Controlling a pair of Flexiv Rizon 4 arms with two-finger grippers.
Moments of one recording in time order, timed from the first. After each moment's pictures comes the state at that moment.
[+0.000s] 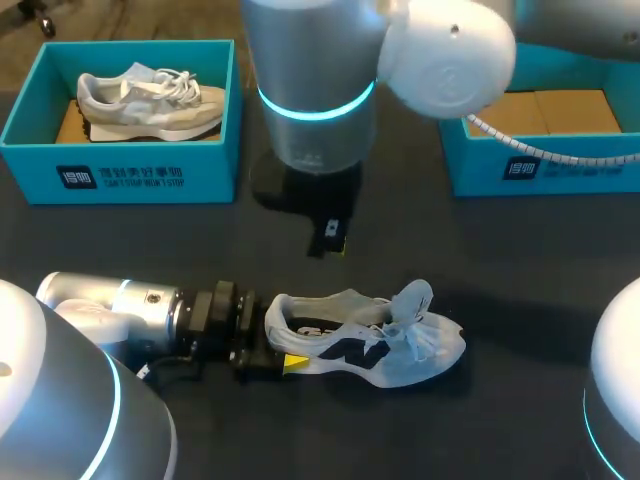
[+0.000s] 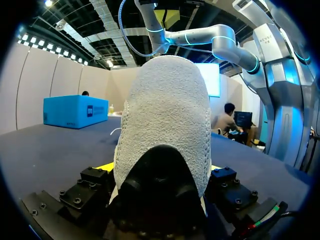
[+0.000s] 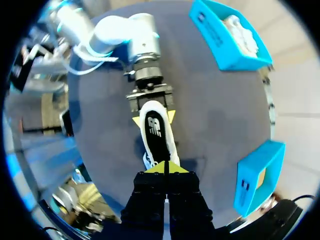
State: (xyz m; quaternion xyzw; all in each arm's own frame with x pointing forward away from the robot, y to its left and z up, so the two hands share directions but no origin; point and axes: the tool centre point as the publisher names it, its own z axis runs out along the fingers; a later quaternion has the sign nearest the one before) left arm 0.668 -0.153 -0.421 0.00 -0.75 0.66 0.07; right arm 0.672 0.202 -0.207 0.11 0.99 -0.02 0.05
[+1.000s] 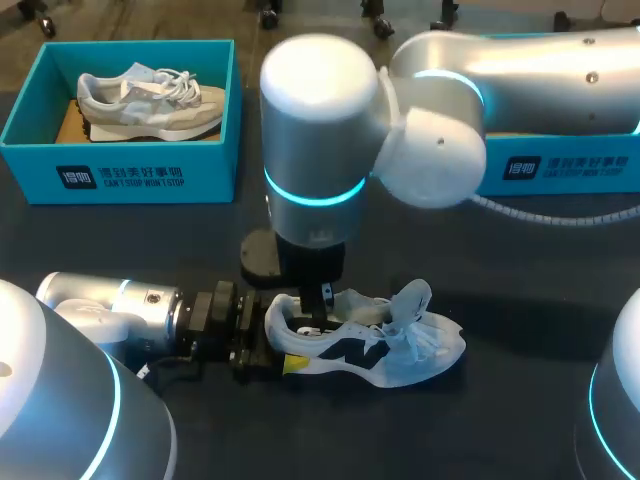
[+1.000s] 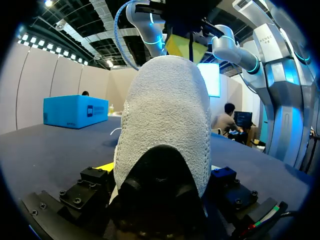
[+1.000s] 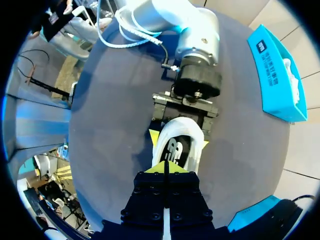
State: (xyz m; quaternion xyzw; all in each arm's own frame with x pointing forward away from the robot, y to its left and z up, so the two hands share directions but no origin) left arm 0.668 -0.153 -0.421 0.00 -0.75 0.66 0.07; right arm 0.656 0.235 -0.307 -0.06 1.00 0.03 0.02
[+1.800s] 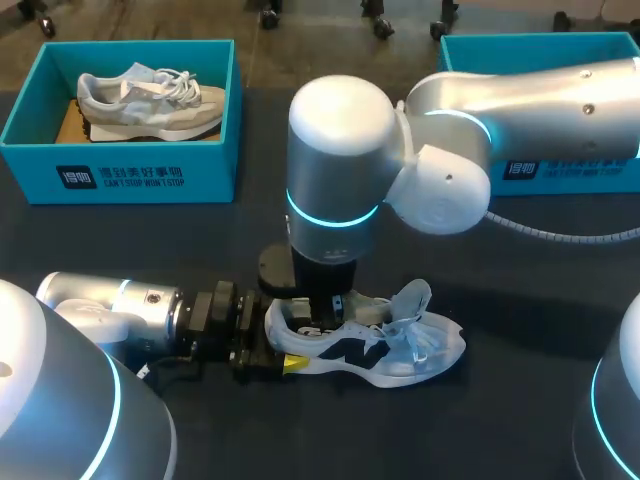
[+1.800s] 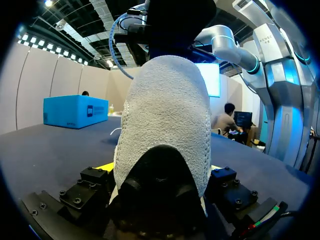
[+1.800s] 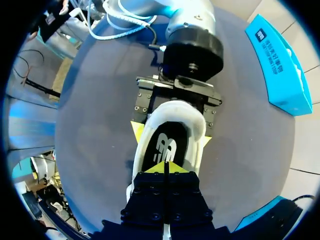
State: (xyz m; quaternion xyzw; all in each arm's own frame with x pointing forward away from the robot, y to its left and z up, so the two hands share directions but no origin) left arm 0.668 -0.153 -0.421 0.00 -0.75 0.66 0.07; right arm 0.675 0.222 -0.359 -0.04 1.00 0.04 0.02
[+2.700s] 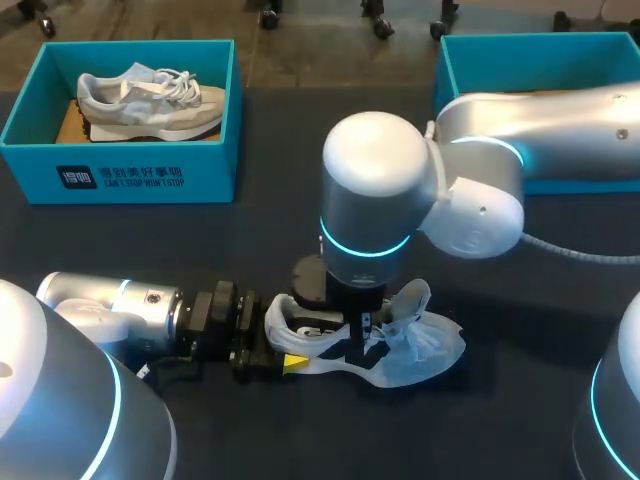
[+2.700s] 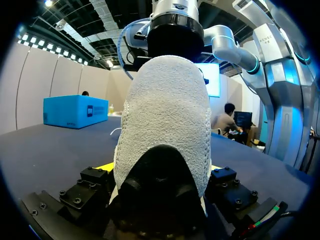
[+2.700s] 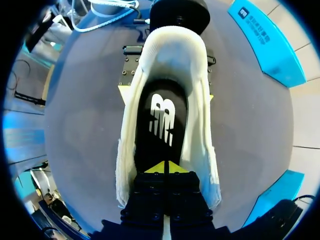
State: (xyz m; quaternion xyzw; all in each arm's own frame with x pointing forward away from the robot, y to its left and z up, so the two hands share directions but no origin) left arm 0.668 -0.153 -0.421 0.00 -0.75 0.66 0.07; right arm 0.673 0.175 -0.381 0.03 1.00 0.02 0.05
